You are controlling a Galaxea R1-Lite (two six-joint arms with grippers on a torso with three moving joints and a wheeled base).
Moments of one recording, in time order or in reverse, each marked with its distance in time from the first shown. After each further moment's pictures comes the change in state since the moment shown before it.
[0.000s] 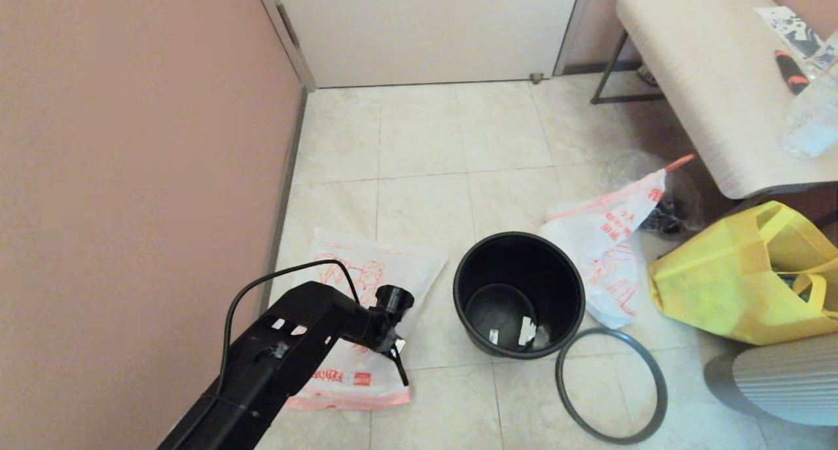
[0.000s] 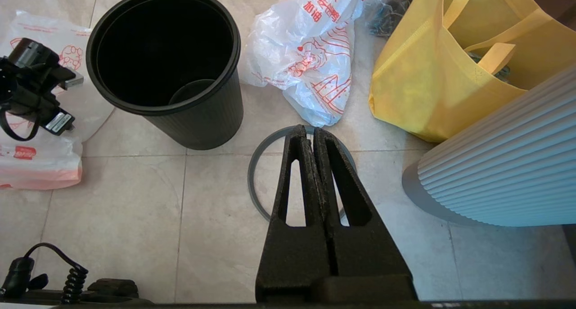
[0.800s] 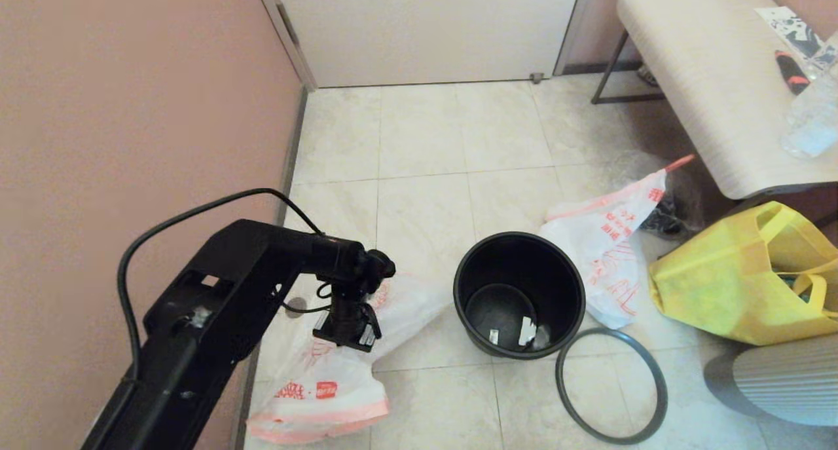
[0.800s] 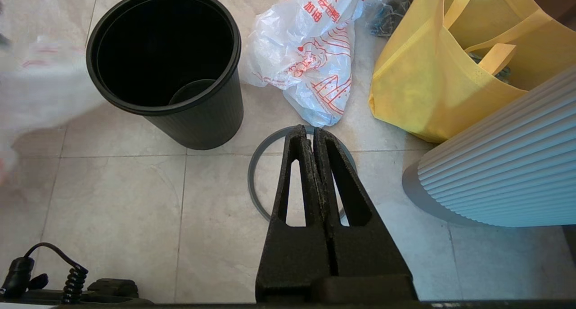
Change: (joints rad) left arm 0.021 -0.347 0.003 0.856 -0.118 -0.394; right arm 0.000 0.000 0.000 0.000 0.000 0.000
